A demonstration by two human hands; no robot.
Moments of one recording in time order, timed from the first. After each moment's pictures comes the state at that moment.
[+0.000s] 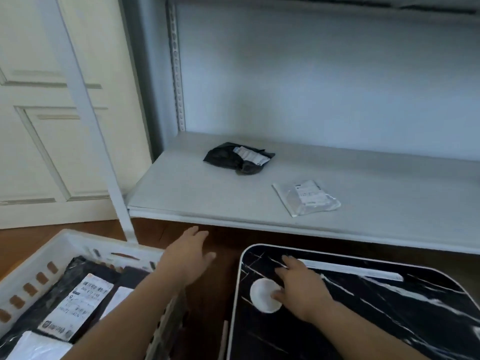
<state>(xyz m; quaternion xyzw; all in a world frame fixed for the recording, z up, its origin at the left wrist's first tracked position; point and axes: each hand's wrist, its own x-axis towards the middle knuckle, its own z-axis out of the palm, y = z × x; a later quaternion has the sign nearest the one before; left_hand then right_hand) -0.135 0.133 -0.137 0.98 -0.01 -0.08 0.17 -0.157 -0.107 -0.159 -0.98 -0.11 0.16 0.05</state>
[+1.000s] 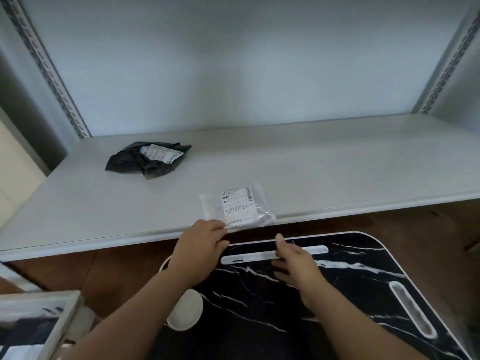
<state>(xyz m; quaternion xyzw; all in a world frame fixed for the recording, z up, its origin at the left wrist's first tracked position) -0.075 -0.072 -0.154 0.95 -0.27 0.03 0.12 -0.137 -0.276 -0.179 -0.66 0.27 0.08 0.70</state>
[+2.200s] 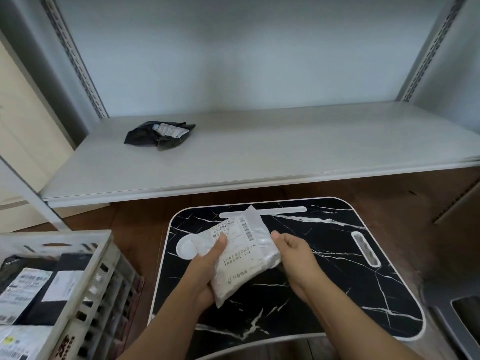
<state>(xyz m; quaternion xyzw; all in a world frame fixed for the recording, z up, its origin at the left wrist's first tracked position) -0.262 -0.089 -0.141 0.44 0.22 -0.29 0.82 -0.281 -0.258 -0.136 -0.65 0.21 0.06 0.72</state>
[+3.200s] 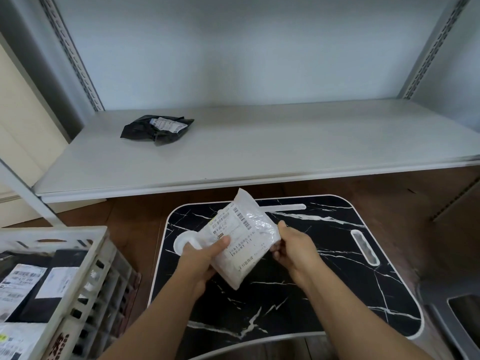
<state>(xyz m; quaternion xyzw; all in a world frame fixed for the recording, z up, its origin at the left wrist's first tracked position) -0.242 -0.082 -0.157 0.57 0.23 -0.20 0.77 -0.261 -0.263 -0.134 -0.56 0.31 0.06 0.77</state>
